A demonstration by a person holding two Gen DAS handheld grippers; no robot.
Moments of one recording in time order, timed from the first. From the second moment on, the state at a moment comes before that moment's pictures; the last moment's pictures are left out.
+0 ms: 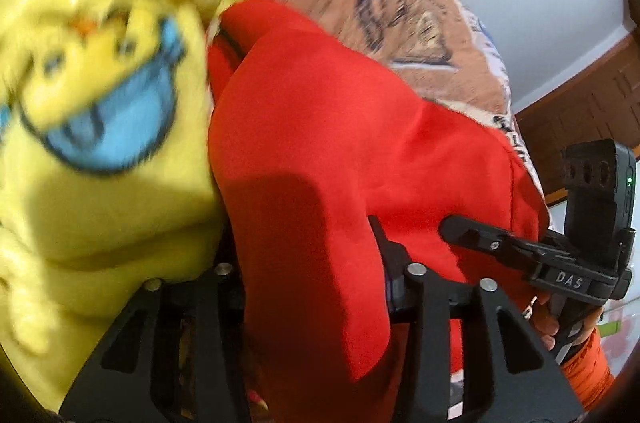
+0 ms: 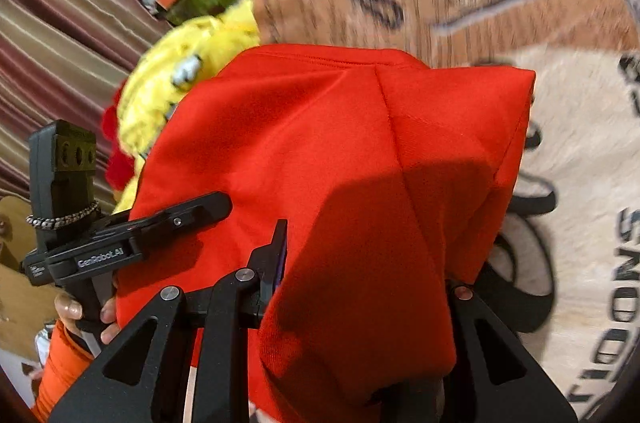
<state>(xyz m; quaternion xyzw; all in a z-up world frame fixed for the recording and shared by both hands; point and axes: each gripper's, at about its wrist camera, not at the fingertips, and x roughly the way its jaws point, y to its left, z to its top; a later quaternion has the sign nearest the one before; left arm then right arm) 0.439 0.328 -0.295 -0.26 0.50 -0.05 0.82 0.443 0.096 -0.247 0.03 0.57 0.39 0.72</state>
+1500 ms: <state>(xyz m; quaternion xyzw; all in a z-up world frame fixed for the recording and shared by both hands) 0.264 0.244 -0.094 -0.10 0.34 0.07 0.93 0.309 0.000 -0.059 -0.08 0.34 0.34 0.88</state>
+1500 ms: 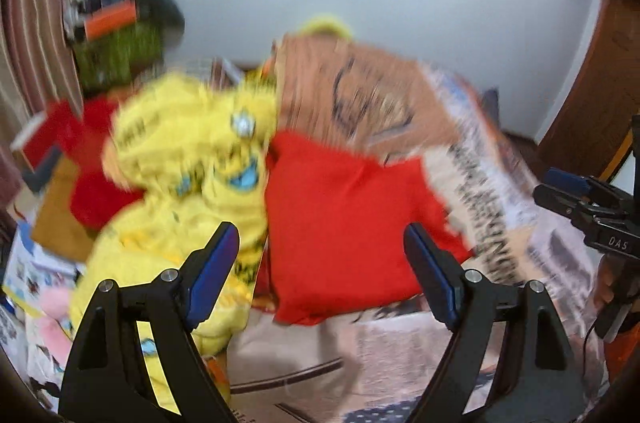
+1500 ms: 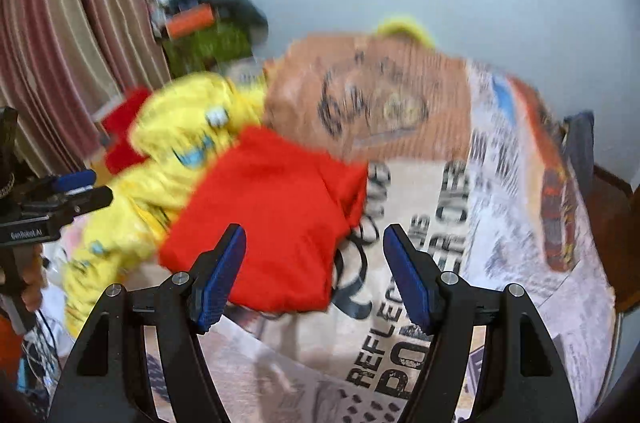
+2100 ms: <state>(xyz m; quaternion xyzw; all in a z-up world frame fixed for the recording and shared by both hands) 0.108 0.138 0.041 -0.02 0.07 0.10 0.99 0.147 -0.050 0.066 -0.02 0.09 0.36 0.93</state>
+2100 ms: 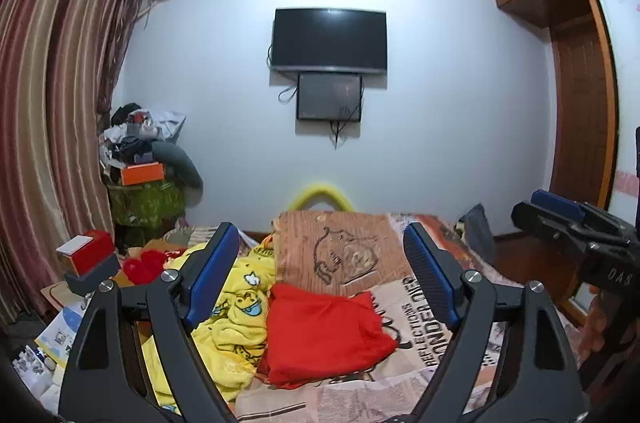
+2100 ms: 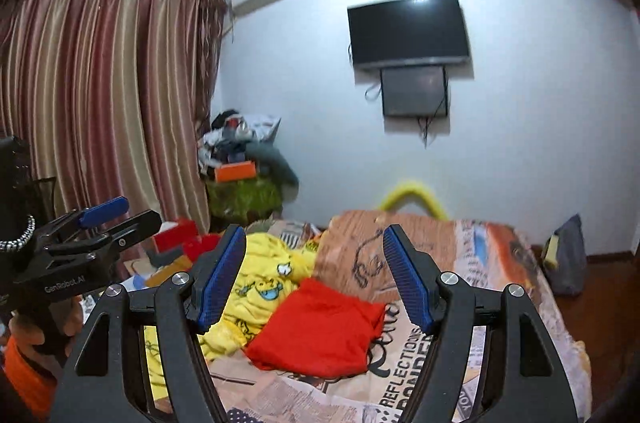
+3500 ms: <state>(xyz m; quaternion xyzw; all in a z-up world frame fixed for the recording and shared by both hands) 0.095 0.116 0.021 -0.02 0.08 0.10 0.99 0.129 -0.061 0.055 -0.03 0.09 0.29 0.95</state>
